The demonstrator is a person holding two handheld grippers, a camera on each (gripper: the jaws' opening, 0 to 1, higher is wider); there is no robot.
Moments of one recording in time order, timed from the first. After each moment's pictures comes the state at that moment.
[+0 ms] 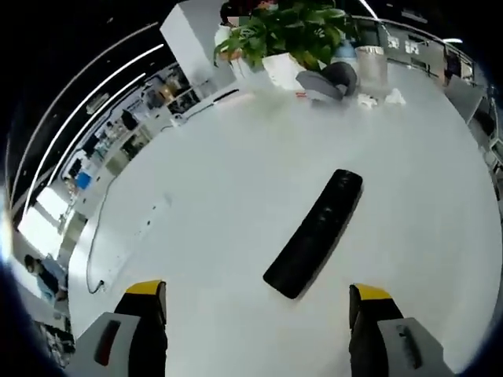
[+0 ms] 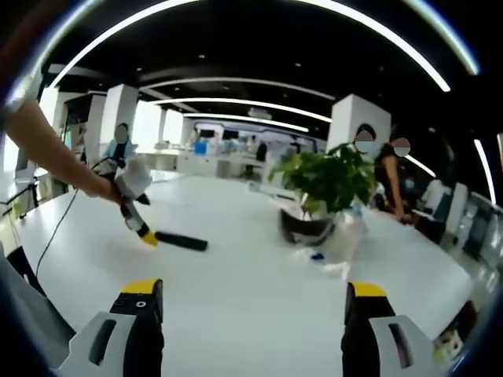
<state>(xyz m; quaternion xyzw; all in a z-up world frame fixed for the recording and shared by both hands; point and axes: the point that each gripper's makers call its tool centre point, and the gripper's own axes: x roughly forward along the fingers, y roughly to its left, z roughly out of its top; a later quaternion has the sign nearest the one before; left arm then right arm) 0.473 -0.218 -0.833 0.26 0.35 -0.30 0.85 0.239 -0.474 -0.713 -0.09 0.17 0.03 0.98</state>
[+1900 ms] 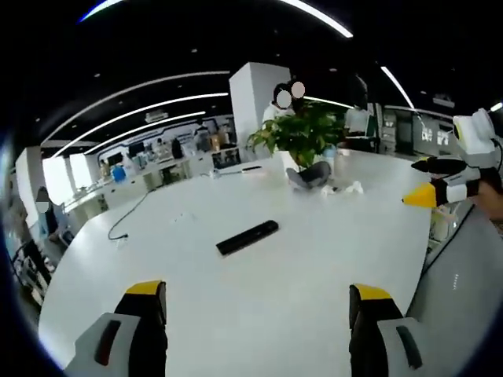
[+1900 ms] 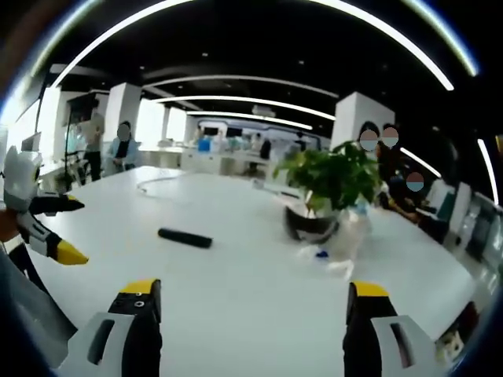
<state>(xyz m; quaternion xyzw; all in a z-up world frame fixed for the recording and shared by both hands) 0.264 -0.203 -0.755 0.12 0.21 -0.26 0.94 0.239 -0.469 -0.718 -0.09 0.18 0.05 0.98</state>
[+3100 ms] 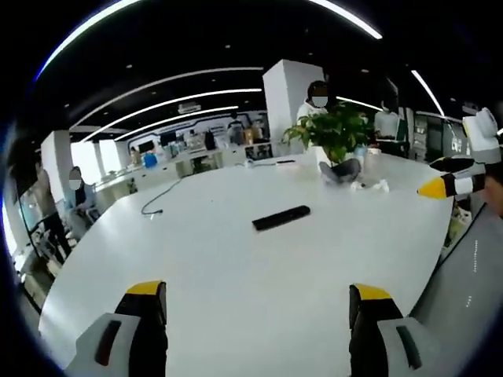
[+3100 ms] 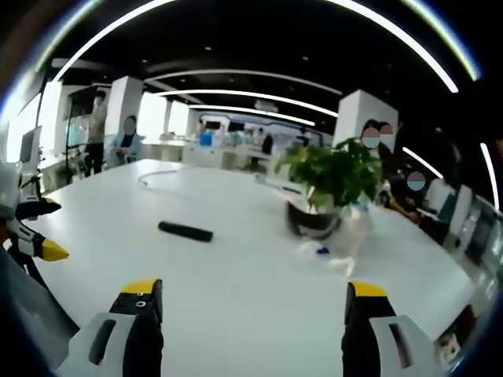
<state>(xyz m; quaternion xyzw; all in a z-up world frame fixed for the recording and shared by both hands) 0.240 -0.147 -0.761 0.09 0.21 -0.16 0.96 0.238 -0.468 -0.723 -0.10 0.19 0.05 0.97</state>
